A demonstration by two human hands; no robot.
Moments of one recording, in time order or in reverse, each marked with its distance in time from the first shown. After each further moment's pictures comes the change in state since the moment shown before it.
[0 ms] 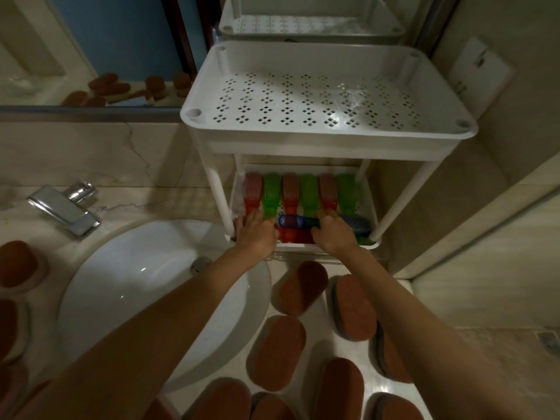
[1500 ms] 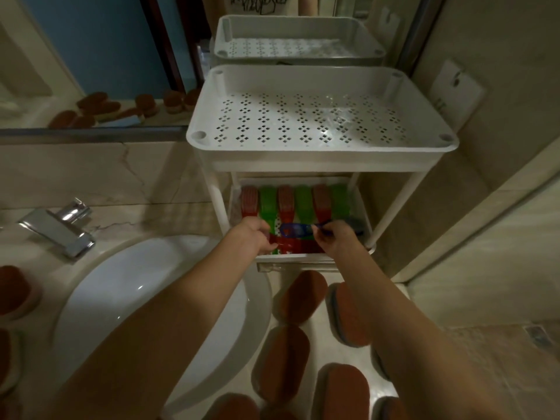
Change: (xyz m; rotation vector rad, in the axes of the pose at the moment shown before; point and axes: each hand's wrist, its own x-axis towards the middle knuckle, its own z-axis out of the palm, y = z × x) left_hand 0.010 0.014 -0.043 -1.823 -0.142 -0.926; right_hand 0.005 -0.017 -0.013 1.758 0.143 0.701
